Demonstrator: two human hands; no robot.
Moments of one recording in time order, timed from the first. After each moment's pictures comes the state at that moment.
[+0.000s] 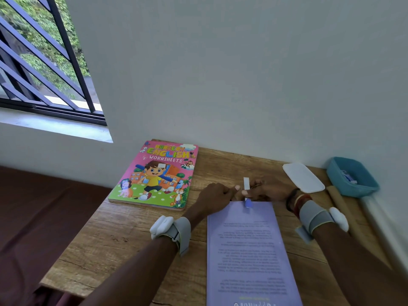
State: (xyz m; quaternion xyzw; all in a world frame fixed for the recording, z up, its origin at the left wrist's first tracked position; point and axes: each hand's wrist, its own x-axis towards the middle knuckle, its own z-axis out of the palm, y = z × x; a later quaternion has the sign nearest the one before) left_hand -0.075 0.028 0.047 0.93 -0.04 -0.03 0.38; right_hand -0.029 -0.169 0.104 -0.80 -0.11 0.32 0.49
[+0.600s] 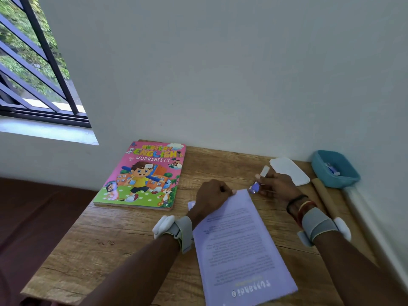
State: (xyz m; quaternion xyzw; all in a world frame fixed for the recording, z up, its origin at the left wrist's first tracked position) left_hand -0.075 -0.001 0.047 0.91 0.01 0.00 0.42; right_hand -0.039 -0.213 0.090 -0.74 0.07 0.11 0.66
